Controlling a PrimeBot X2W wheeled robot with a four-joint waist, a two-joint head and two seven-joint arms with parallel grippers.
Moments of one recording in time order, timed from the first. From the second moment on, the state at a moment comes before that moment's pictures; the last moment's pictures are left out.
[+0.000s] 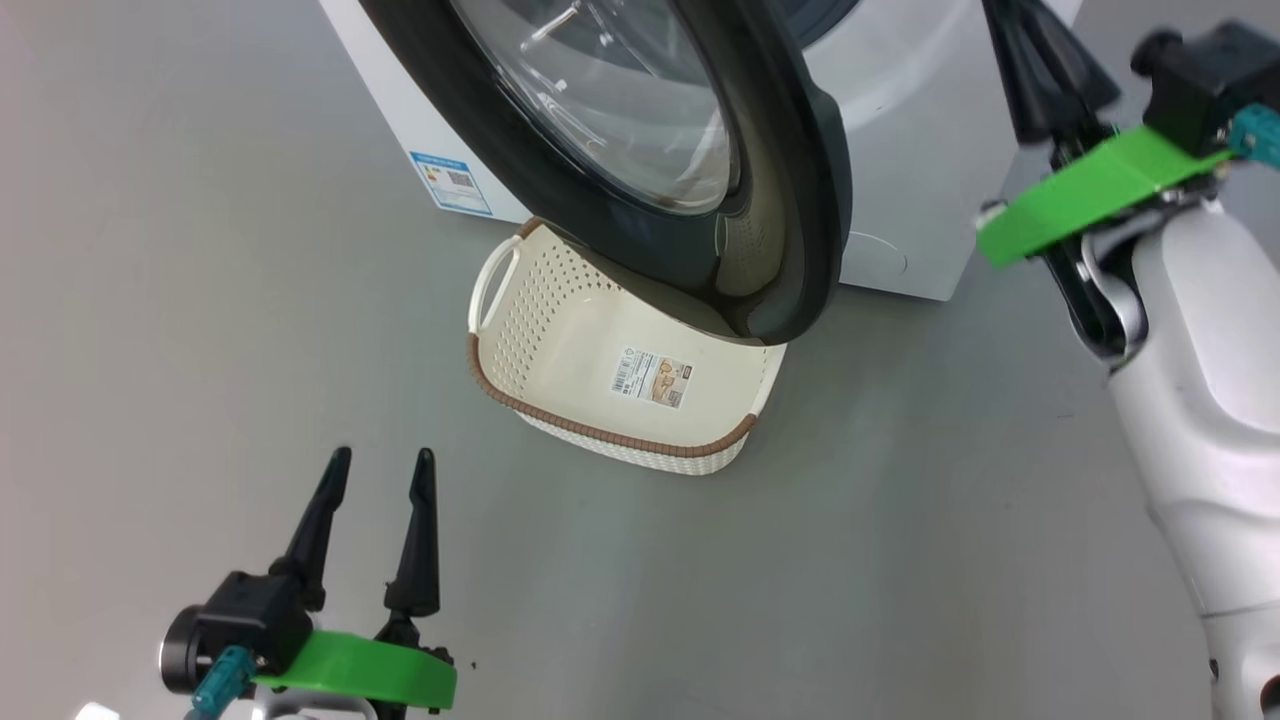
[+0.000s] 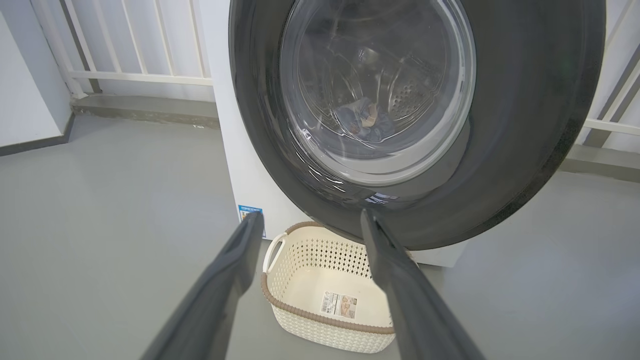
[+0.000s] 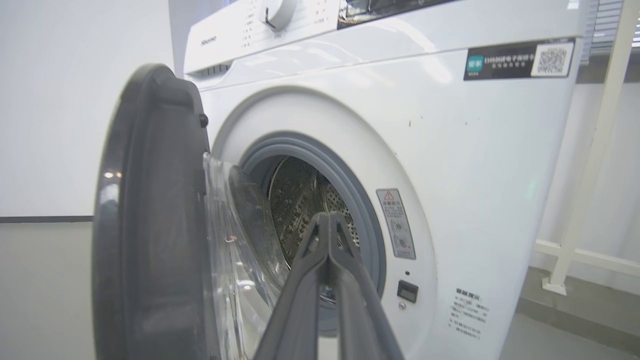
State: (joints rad) left arm -0.13 0.09 -0.26 0.11 -0.33 0.03 -0.25; right arm -0.91 -0.28 0.26 0.48 0.31 0.12 -0.25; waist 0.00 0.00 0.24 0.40
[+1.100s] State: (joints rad) left arm -0.13 0.06 -0.21 0.11 -0.28 -0.01 -0.25; right arm -0.68 -0.29 0.57 0.16 0.39 0.12 0.01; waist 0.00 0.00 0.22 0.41
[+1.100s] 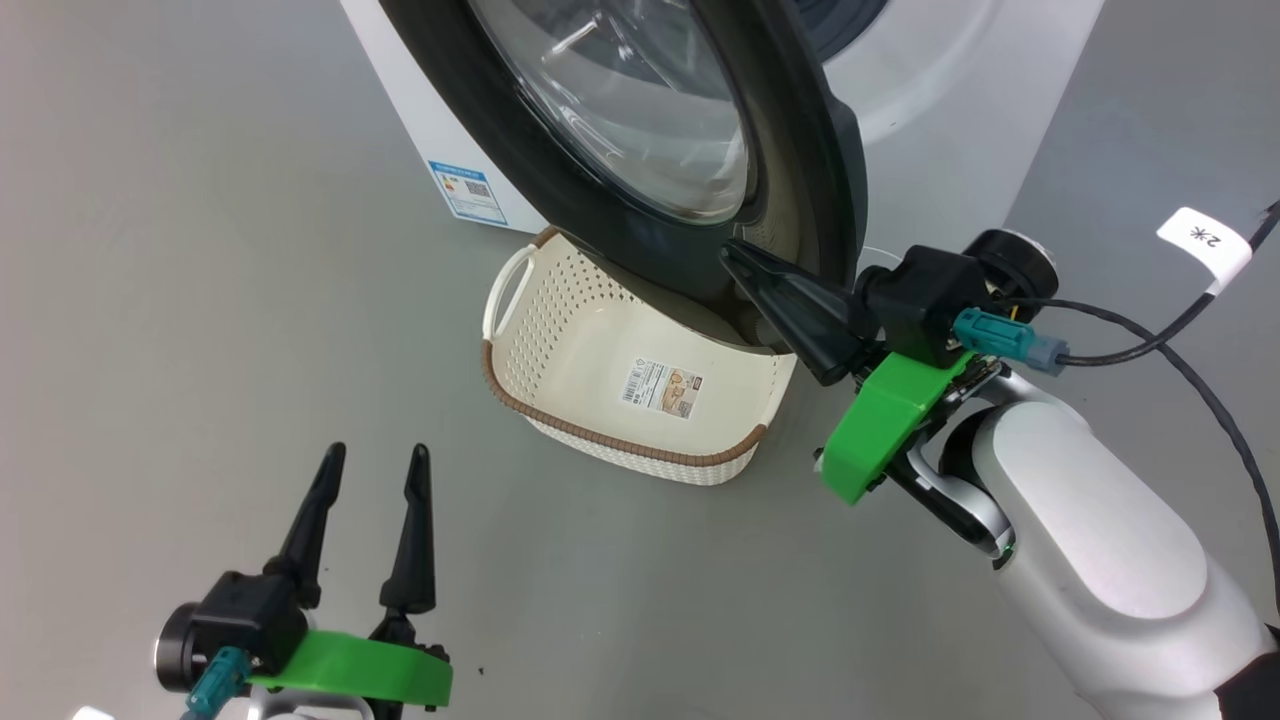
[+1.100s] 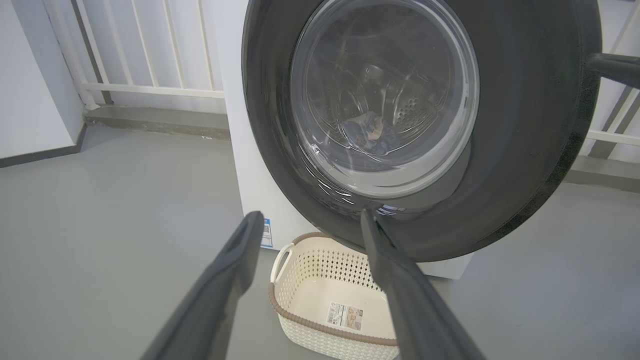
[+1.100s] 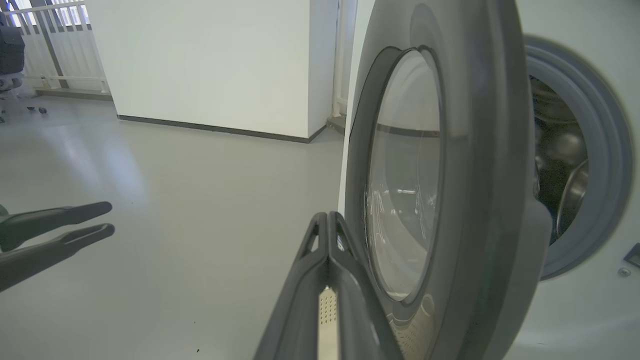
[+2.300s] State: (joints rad) left arm -0.14 0.03 -0.21 0.09 -0.28 -0.02 -0.25; right arm -0.91 -0.32 0.46 0.56 0.43 0.13 -0.07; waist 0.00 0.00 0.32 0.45
